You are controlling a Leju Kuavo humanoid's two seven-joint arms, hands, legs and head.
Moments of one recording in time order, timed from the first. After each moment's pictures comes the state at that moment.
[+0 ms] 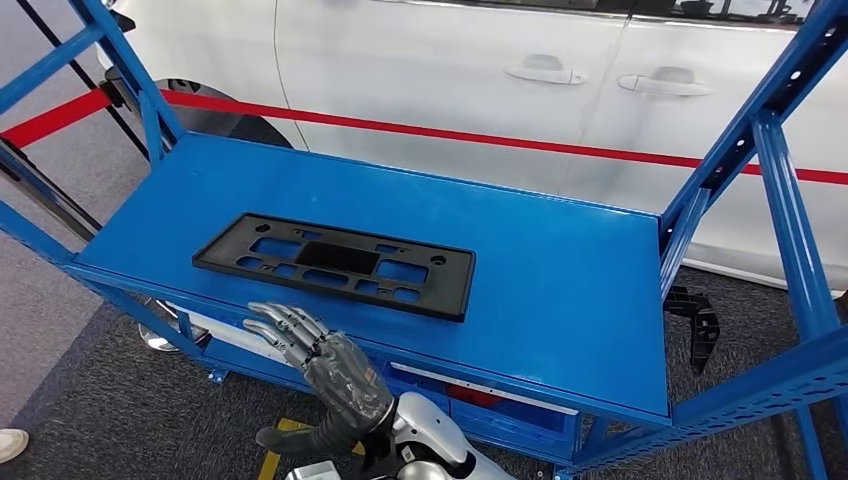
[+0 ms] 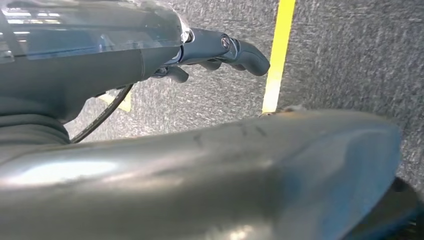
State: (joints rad) left arm -0.11 -0.18 1.20 -0.20 -1.18 0.16 0.04; right arm -0.35 0.19 0.99 -1.25 0.67 -0.40 -0.42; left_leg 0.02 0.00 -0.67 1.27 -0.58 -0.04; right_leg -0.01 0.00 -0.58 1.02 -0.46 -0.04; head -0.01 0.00
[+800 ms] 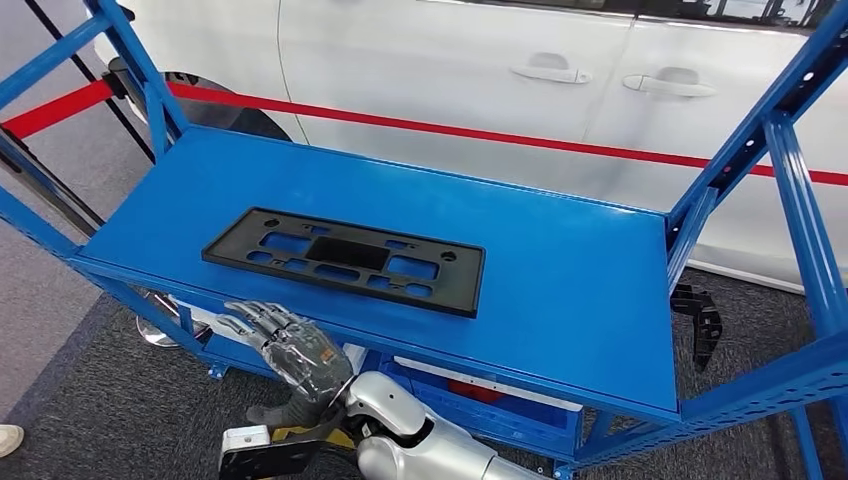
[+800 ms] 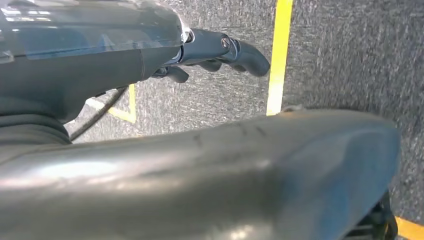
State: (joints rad) left arm -0.13 -0.20 1.17 -0.20 -1.22 0.15 0.07; right arm -0.55 0.33 1.11 -0.85 0.71 -0.47 -0.25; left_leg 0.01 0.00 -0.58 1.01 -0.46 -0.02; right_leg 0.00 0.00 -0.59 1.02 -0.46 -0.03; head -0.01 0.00
